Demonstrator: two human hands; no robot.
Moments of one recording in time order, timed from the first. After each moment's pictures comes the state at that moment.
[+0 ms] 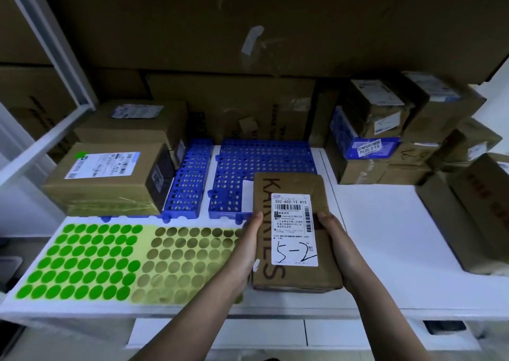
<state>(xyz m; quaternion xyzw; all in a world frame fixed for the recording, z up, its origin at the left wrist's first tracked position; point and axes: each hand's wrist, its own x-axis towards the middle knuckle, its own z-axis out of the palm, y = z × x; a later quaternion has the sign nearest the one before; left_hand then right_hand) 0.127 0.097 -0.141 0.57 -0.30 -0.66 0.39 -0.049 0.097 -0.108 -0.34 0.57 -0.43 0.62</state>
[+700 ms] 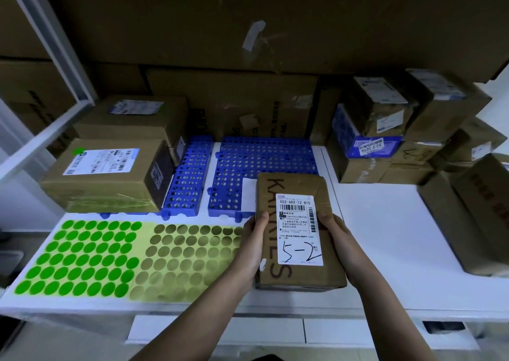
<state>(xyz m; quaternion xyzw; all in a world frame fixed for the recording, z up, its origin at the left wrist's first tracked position) 0.115 0.094 -0.135 0.56 -0.30 -0.64 0.43 -0.063 0.085 -0.116 -0.37 0.63 -0.37 0.58</state>
